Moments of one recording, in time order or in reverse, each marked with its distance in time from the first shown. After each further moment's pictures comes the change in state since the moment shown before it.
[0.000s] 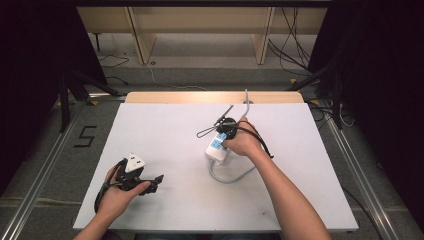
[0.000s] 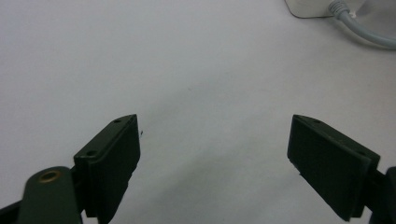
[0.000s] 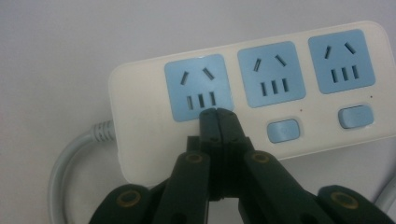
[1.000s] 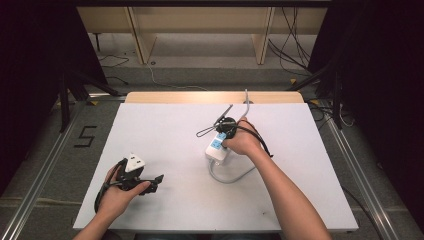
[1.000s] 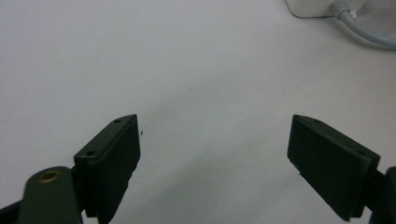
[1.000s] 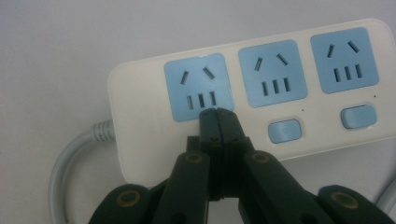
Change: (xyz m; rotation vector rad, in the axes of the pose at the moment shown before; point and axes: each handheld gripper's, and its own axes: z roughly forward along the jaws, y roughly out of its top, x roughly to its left) left arm 0.001 0.000 0.001 0.000 -0.003 0.001; right arm -0.001 0.002 0.001 0.019 0.008 0.007
